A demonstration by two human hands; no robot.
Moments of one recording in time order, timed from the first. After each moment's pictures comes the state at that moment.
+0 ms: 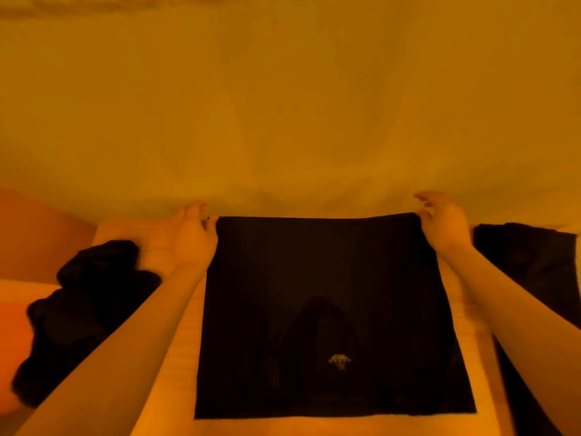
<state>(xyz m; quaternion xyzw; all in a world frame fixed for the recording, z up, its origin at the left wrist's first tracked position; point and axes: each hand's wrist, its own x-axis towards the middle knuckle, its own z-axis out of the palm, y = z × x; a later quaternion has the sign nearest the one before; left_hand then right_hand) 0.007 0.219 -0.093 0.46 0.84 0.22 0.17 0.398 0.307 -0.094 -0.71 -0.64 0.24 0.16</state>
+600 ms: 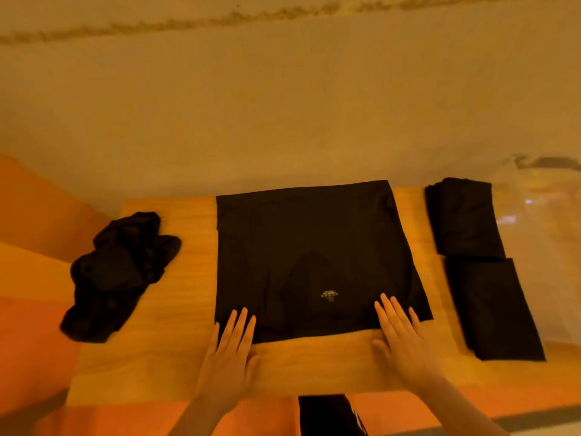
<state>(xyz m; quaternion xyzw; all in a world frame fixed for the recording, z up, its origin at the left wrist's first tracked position) 0.069 -0.064 -0.122 0.72 0.68 -0.06 0.13 0.411 -0.003 -0.120 -0.59 -0.79 0.11 -0.07</state>
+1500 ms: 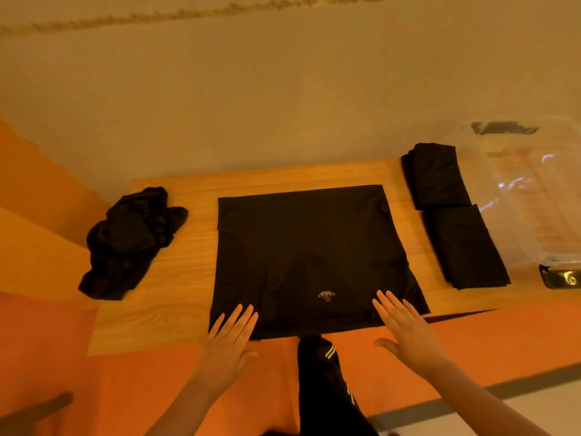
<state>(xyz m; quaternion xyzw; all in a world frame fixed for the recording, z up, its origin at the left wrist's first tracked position) 0.045 -0.142 -0.130 0.81 0.57 -0.07 0.12 0.430 -0.101 -0.117 -0.57 -0.81 0.12 -0.11</state>
